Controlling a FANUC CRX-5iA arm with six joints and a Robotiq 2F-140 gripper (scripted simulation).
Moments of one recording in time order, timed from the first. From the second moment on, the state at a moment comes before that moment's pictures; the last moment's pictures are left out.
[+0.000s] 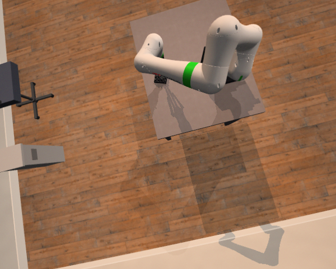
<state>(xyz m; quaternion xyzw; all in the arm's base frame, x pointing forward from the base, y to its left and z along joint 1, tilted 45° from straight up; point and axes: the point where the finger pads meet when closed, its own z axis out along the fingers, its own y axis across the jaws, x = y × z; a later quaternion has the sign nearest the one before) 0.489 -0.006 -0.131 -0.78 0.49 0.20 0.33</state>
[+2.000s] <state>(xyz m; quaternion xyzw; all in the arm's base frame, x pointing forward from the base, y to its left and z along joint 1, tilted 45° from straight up) 0.489 -0.006 -0.131 -0.64 0.67 0.28 0.27</state>
